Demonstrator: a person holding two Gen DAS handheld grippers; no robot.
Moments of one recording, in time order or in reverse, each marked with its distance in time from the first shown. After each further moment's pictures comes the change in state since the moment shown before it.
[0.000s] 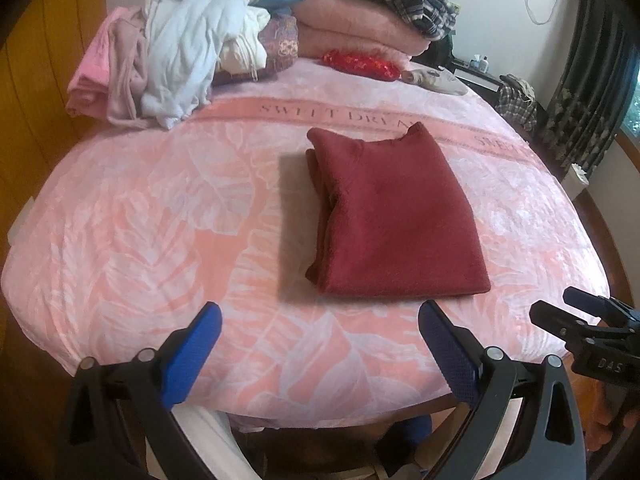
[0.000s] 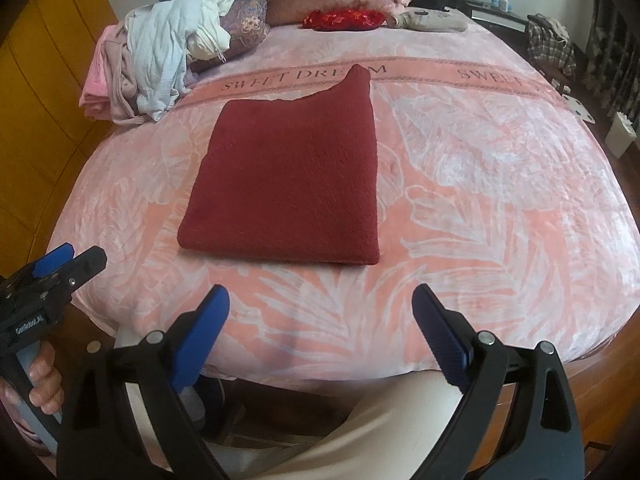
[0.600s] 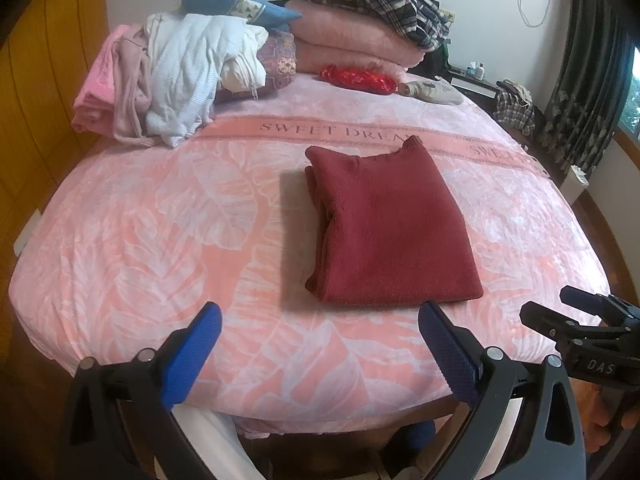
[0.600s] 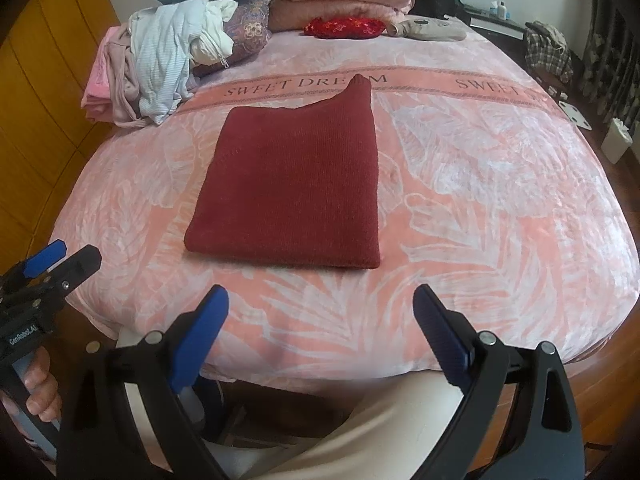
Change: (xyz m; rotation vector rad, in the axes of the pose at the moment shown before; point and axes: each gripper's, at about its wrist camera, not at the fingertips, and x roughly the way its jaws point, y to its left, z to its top) left arm -0.020 -0.009 0.000 0.017 -0.046 0.017; right arm -0.010 0.004 0.001 -0.009 -0.018 -0.008
